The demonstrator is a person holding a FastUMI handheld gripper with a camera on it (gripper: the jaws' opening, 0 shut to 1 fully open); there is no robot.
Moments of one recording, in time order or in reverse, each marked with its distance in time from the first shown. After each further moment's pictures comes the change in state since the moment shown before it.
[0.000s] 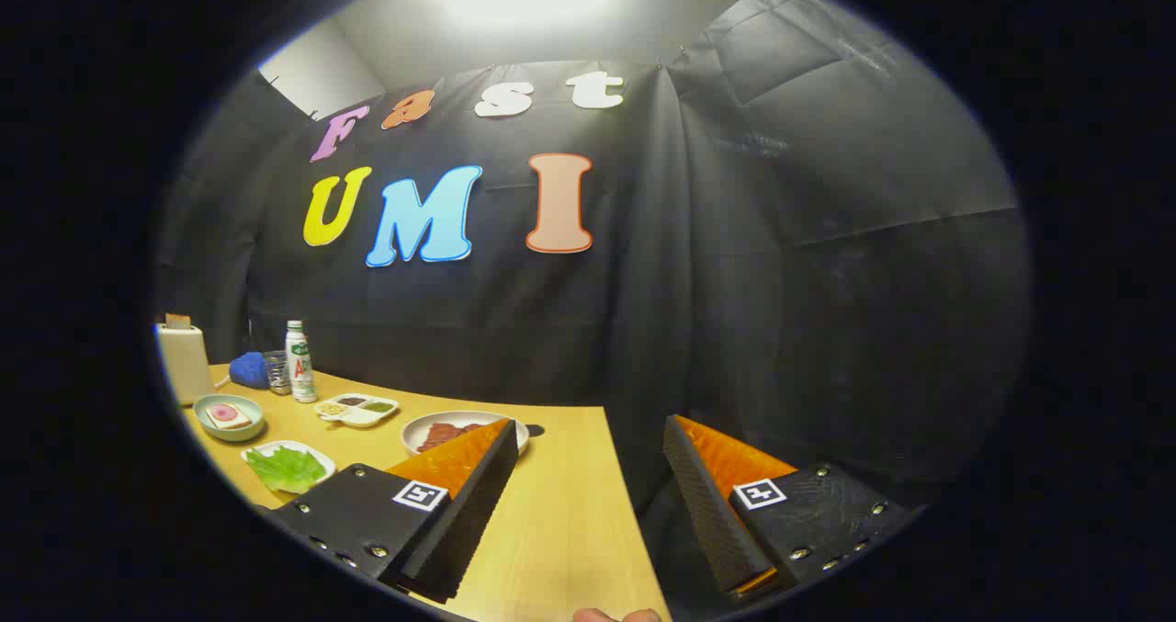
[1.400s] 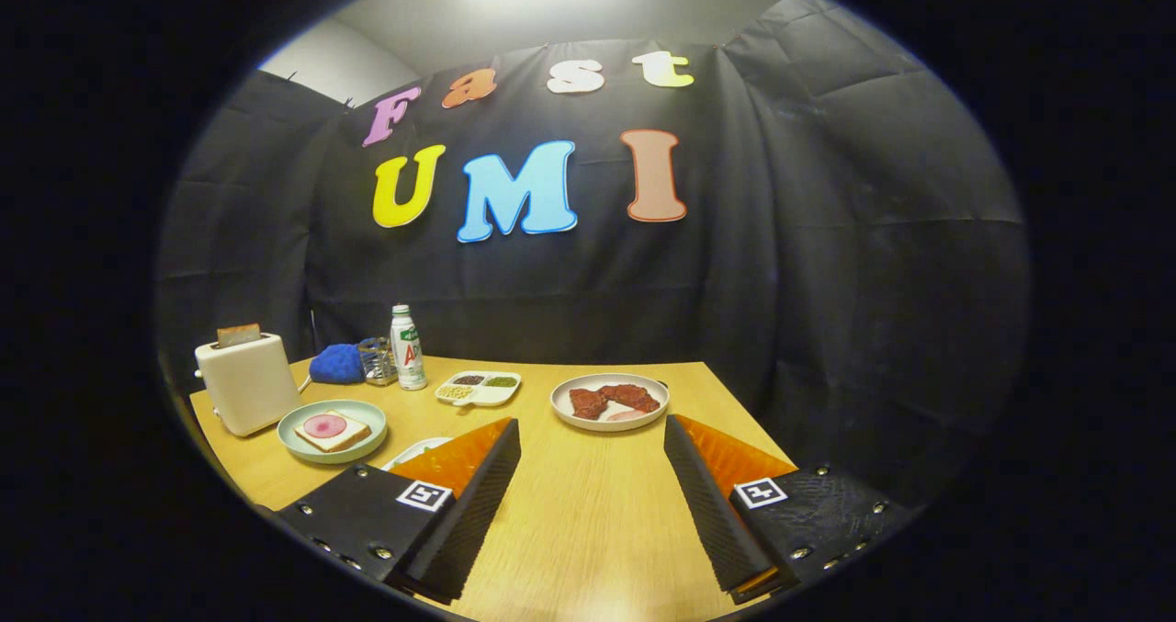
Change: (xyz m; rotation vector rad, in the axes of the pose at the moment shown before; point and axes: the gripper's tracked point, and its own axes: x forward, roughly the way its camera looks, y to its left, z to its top) arm -0.052 0.168 -0.023 -0.019 0.123 0.100
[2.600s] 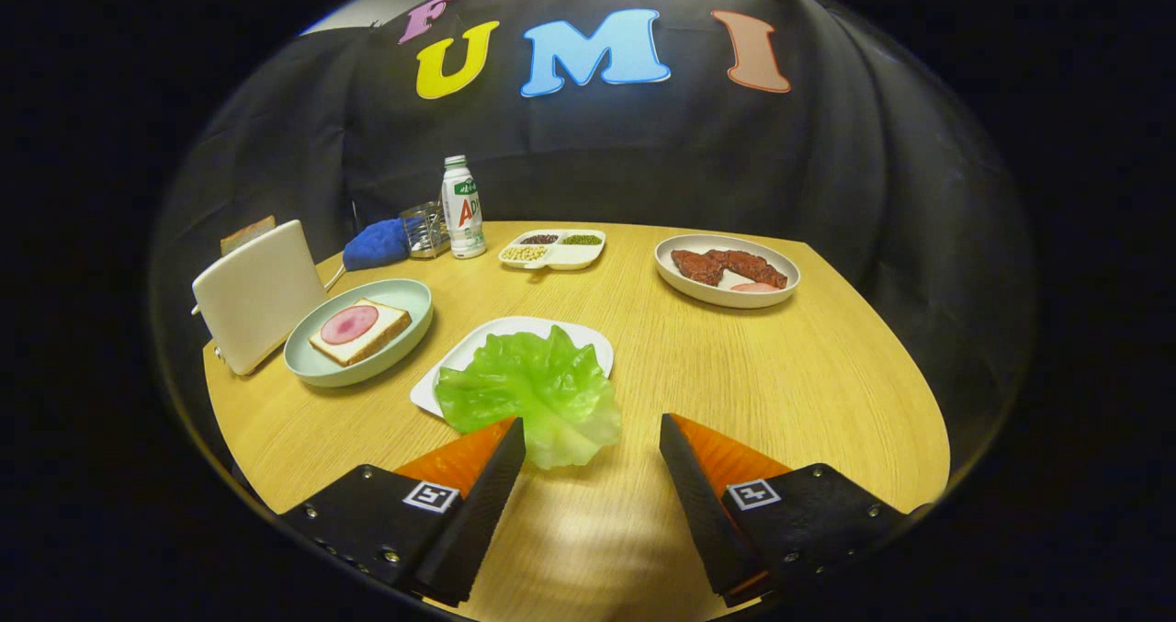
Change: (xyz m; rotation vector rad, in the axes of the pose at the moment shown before) arm 0.053 0.099 -0.114 -0.034 0.433 0.180
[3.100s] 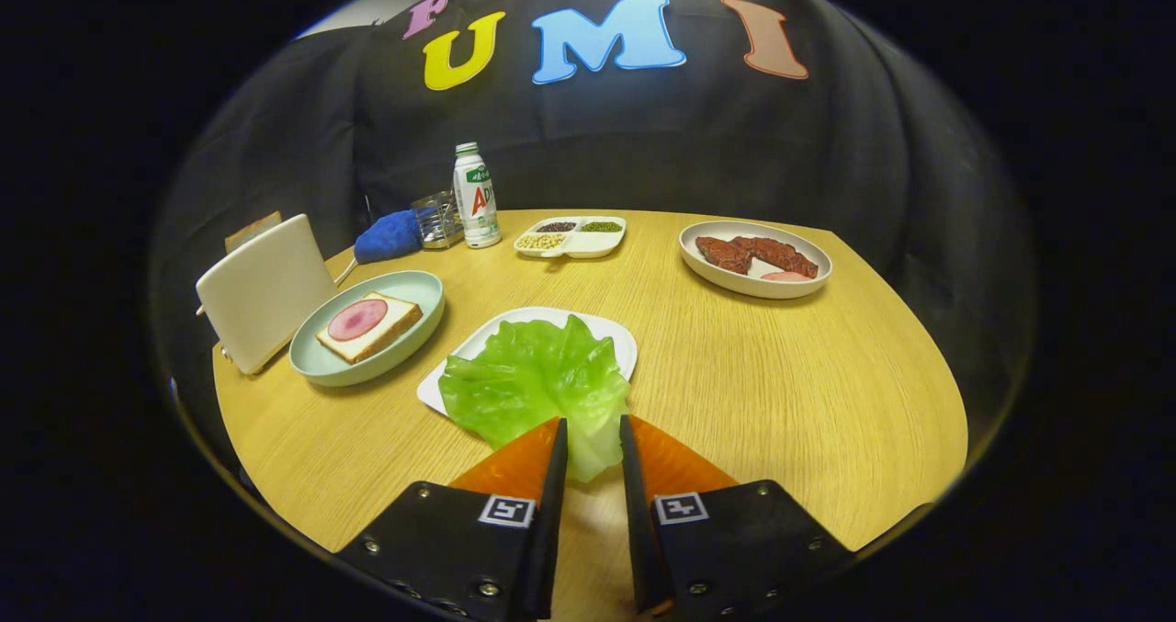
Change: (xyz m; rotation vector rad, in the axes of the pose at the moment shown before) arm 0.015 0.006 0.001 0.047 -0.006 0.029
